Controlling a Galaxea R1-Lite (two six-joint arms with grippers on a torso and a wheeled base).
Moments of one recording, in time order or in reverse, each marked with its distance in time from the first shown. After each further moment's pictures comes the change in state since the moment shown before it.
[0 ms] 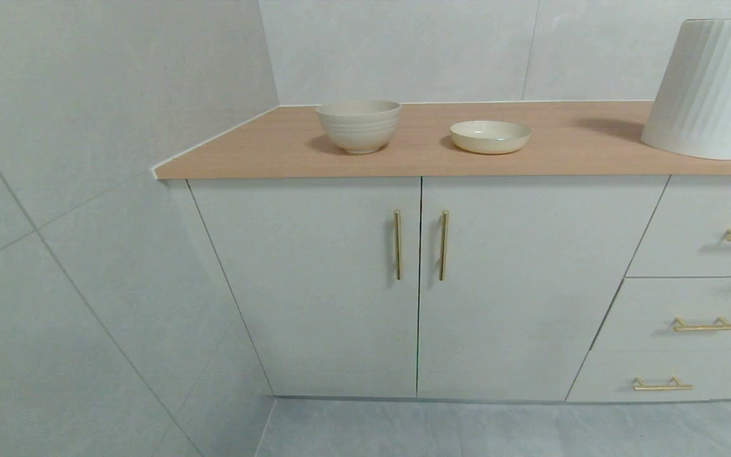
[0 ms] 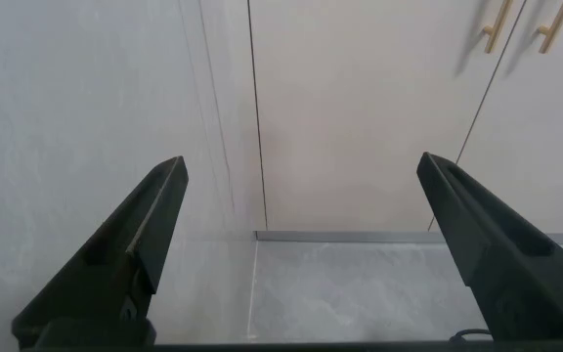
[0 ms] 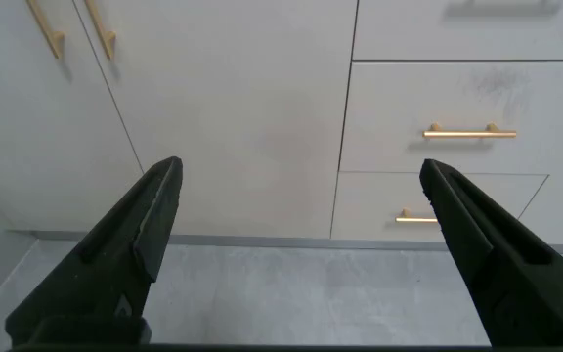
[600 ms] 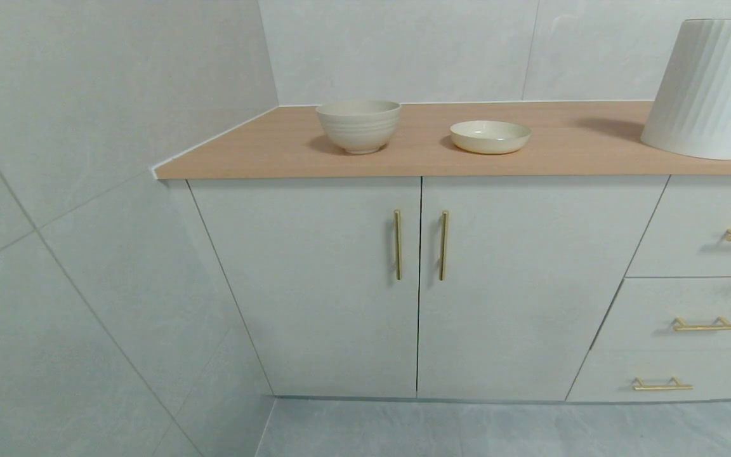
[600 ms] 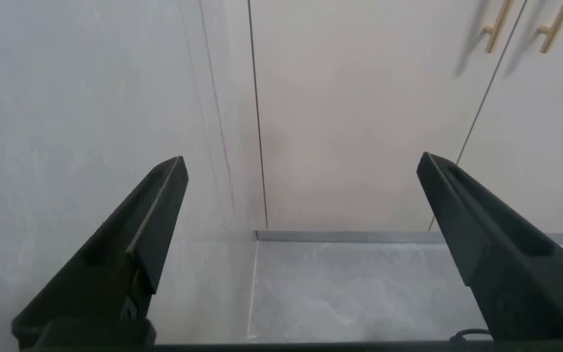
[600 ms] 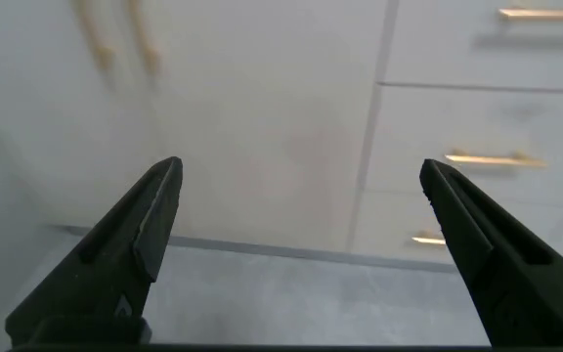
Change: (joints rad) left arm 0.000 0.000 0.000 0.001 0.000 0.000; right arm 0.022 0.107 -0.122 0.006 0.085 0.003
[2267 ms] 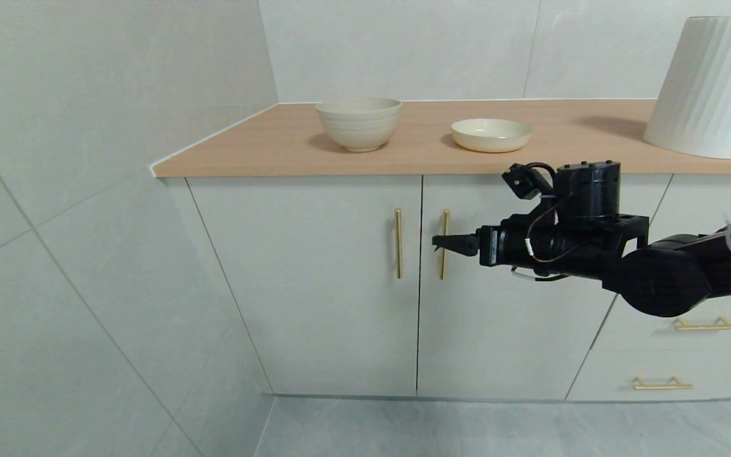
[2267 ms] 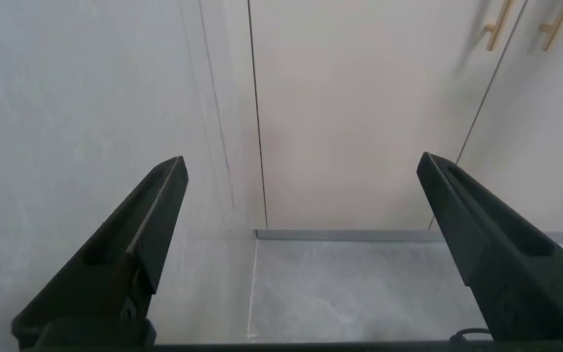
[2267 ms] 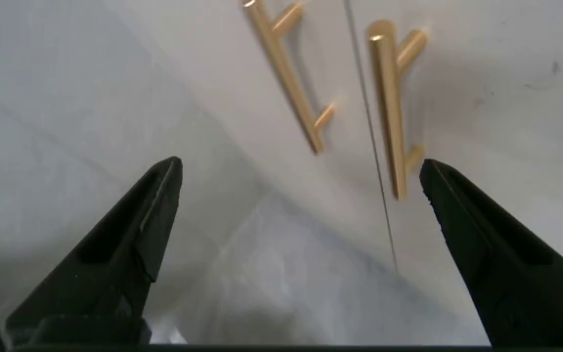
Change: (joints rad) left arm 0.000 0.000 0.000 -0.001 0.000 0.000; right arm 0.417 1.847 -1.027 -0.561 0.255 0.226
